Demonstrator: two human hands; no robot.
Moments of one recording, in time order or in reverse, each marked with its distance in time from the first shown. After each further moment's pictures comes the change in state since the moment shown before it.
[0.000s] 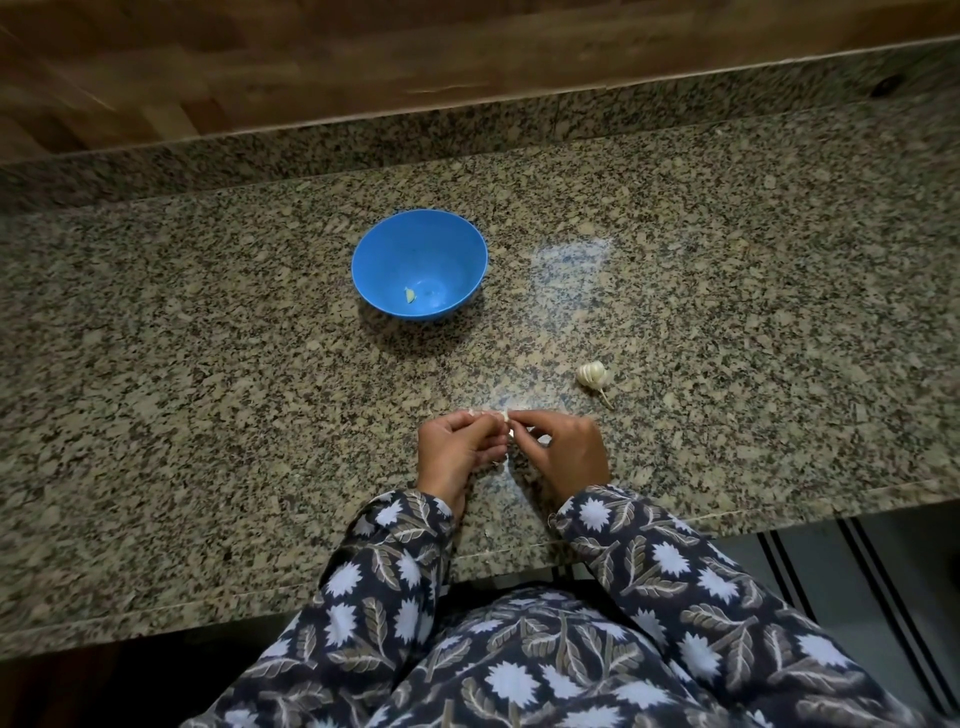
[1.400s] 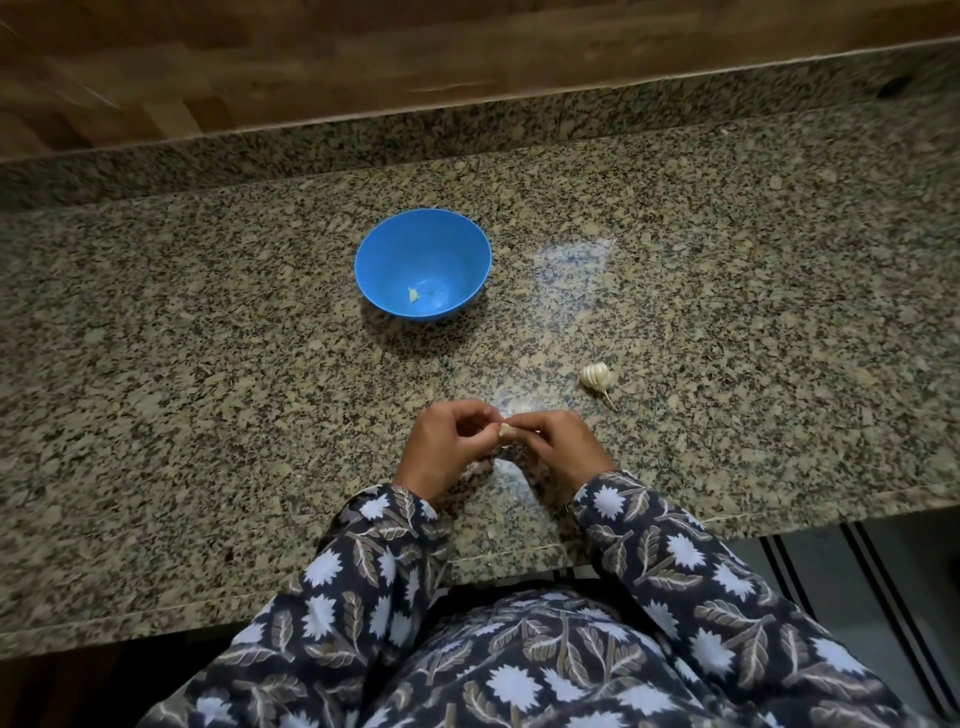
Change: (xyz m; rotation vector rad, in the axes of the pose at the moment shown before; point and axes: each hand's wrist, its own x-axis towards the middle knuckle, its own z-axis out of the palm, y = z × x) left_hand 0.011 0.012 -0.022 0.767 -0.197 0.533; right_hand 0.020 -0.010 -0.018 0.165 -0.537 0.298
